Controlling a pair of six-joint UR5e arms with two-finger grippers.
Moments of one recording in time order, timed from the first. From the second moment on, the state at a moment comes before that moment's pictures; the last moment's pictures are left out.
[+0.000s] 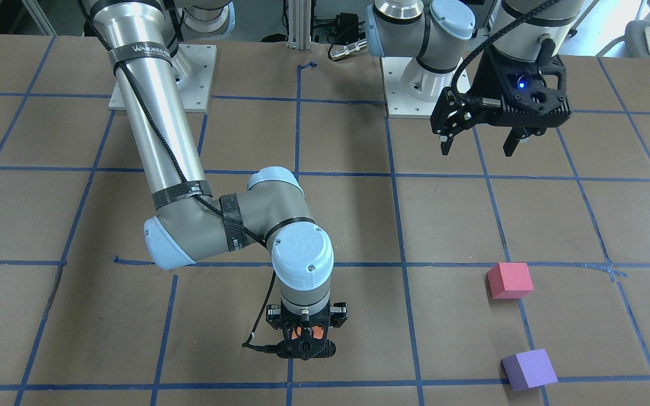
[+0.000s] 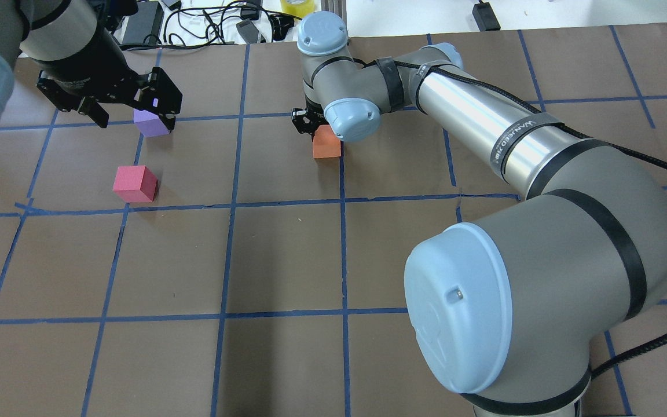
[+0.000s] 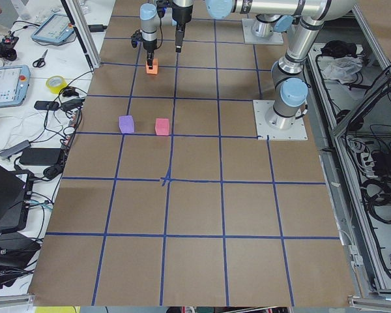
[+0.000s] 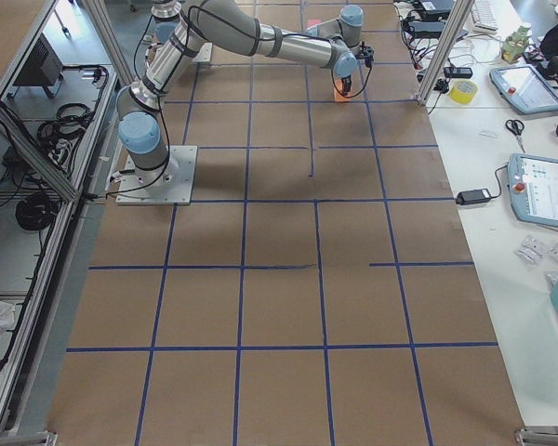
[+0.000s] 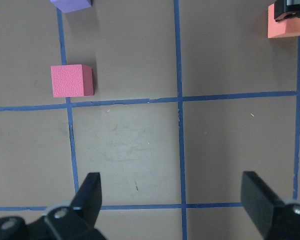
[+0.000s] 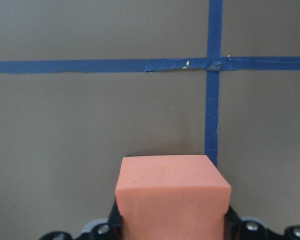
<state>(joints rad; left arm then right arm) -1.55 -1.55 -1.57 -1.48 1.63 0.06 1.92 -0.76 1.19 -2.11 -1.56 0.35</state>
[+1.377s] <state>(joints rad) -1.54 -1.55 -1.57 -1.46 1.62 0.06 1.92 -0.75 1.19 -2.12 -1.57 0.37</state>
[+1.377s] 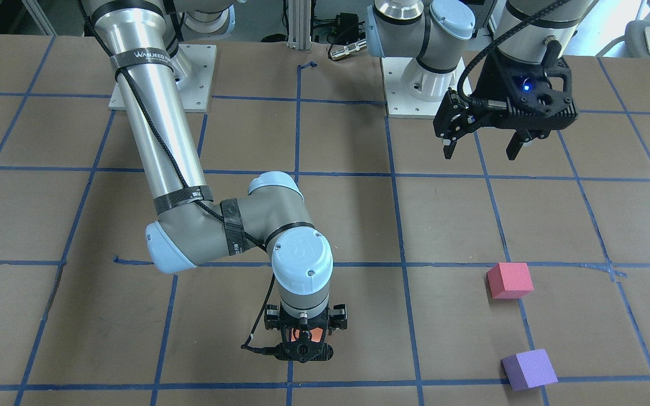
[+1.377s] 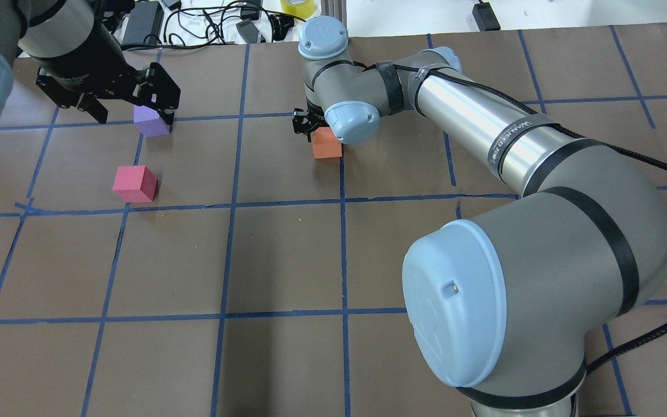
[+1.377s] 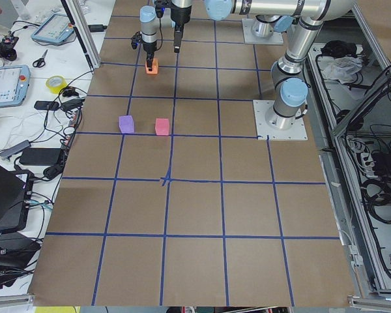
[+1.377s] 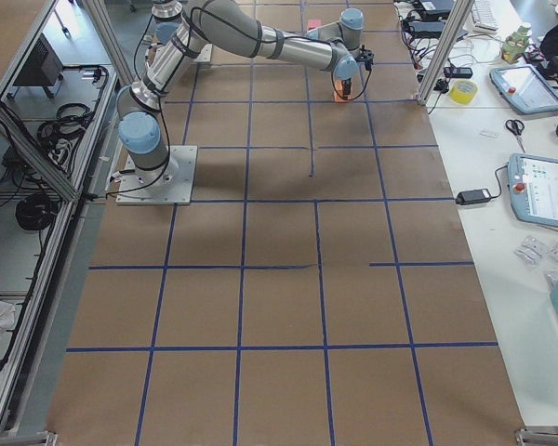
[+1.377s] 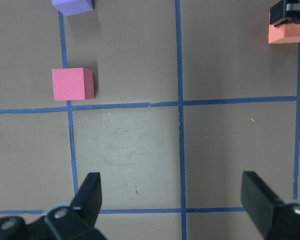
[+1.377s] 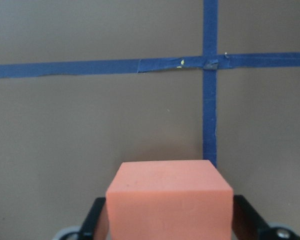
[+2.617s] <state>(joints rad) -1.60 -1.70 -1.52 -1.31 1.52 -0.02 1.82 -1.27 1.40 -1.78 -1.64 0.24</state>
